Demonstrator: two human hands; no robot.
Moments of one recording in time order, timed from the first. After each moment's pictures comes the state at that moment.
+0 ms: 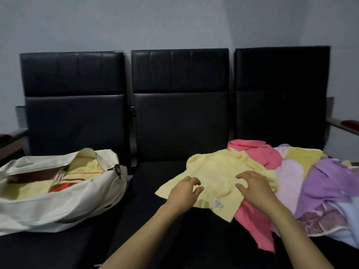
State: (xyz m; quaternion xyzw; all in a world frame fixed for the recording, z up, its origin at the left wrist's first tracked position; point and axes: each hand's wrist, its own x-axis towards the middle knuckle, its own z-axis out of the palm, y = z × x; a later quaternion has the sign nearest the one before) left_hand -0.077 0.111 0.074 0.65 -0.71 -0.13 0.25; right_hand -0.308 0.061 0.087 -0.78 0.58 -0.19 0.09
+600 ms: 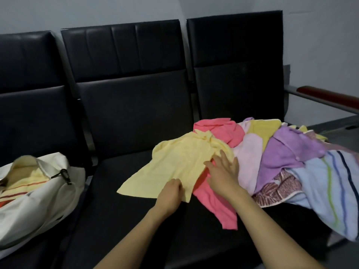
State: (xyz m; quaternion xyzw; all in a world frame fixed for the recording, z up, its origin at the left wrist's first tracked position) left_hand -0.150 0.065 0.007 0.65 -0.73 -0.16 0.15; right_hand -0.333 0.043 0.049 -0.77 0.63 -0.09 0.03
